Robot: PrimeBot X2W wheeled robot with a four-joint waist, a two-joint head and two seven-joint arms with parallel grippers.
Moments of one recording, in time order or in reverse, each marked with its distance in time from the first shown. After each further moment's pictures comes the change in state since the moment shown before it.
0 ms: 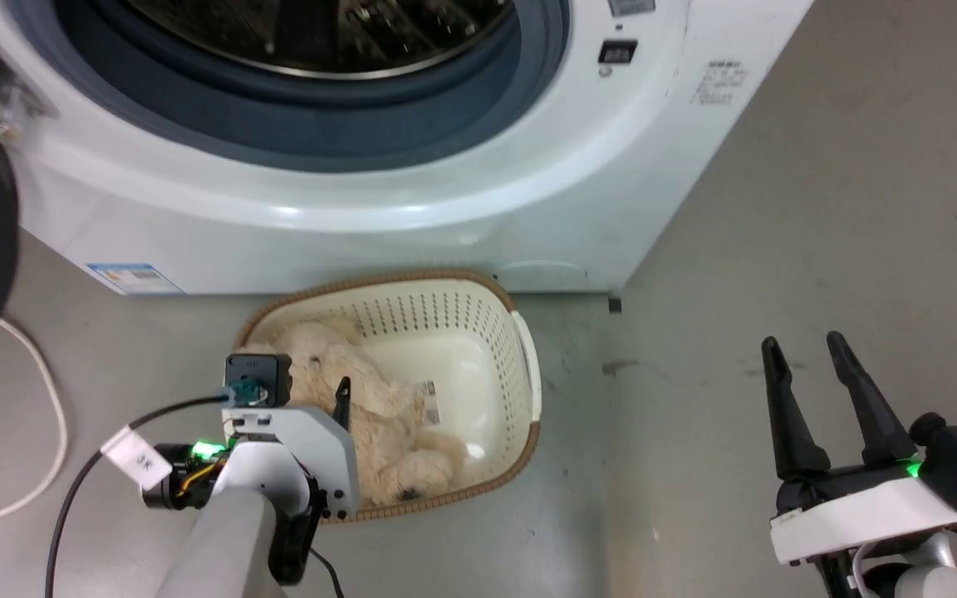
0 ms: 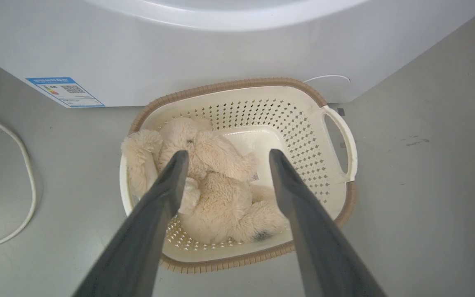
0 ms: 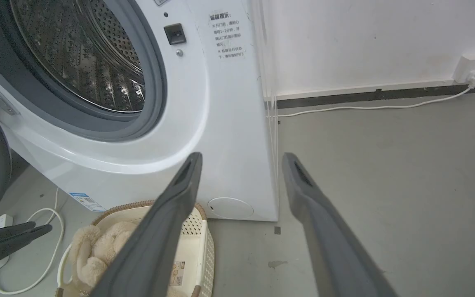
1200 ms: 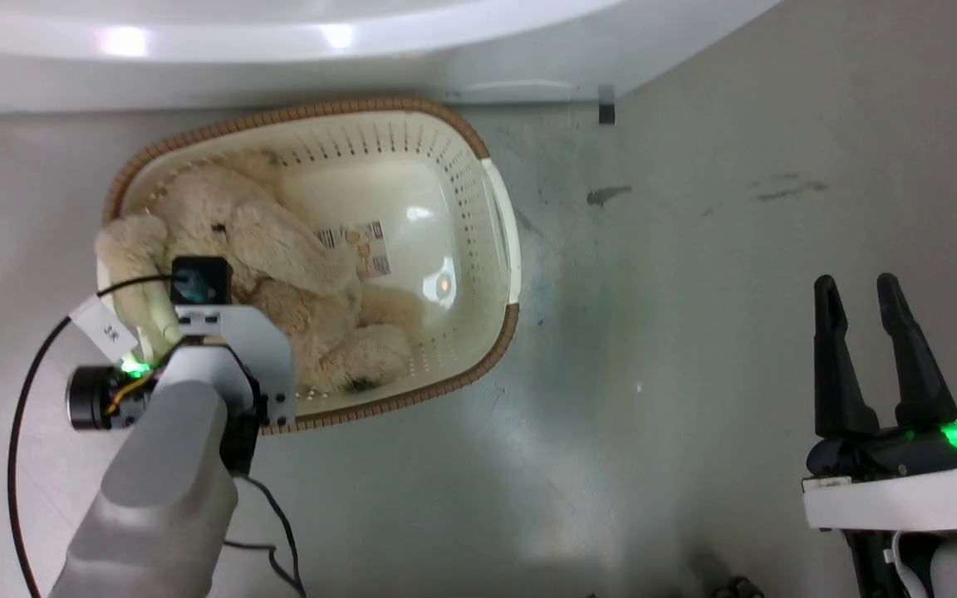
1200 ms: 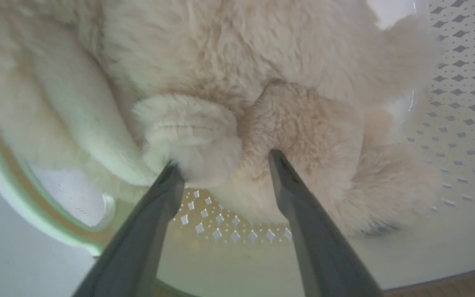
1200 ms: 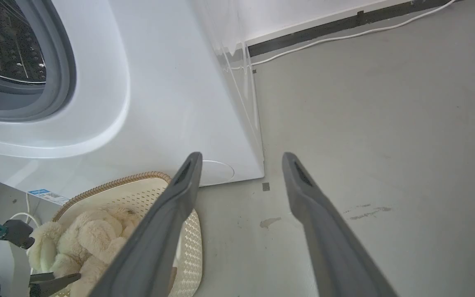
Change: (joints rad) left arm -0.327 0.128 -0.149 0.347 -0.084 0.142 0.110; right arm -0.037 0.000 -0.011 -0.106 0.156 0.000 -0.076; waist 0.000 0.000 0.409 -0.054
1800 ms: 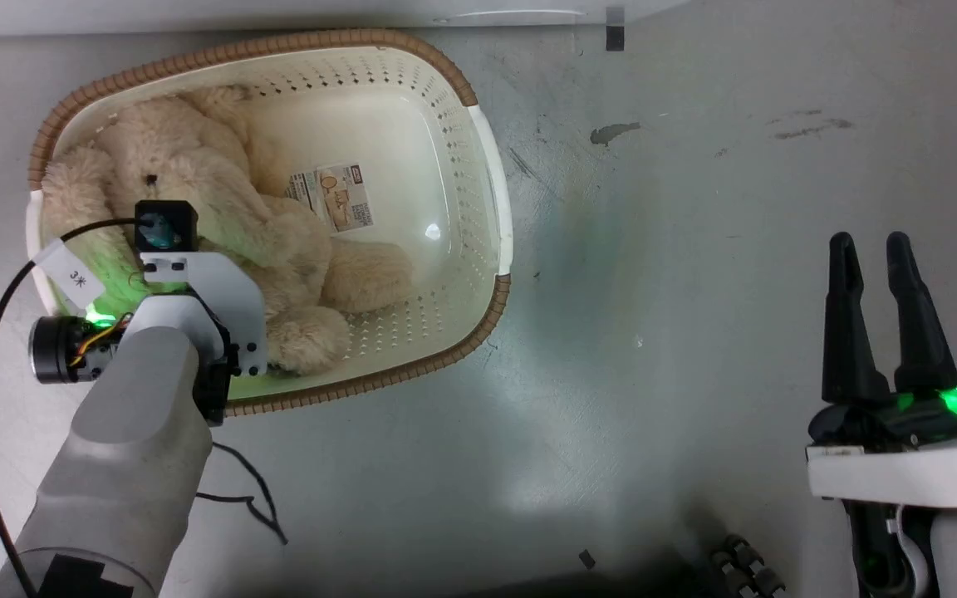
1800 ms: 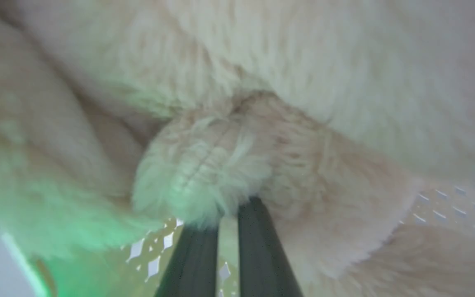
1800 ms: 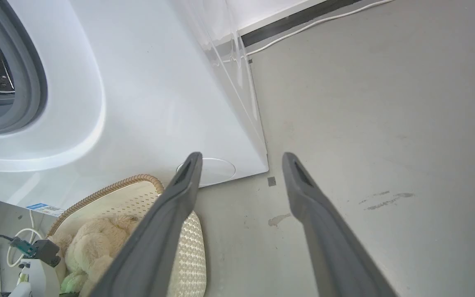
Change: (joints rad) left arm -0.176 0.023 -0.099 0.194 -0.090 -0.046 -0.075; right arm -0.063 0.000 0.021 0.001 0.099 0.000 -0.045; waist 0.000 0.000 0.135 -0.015
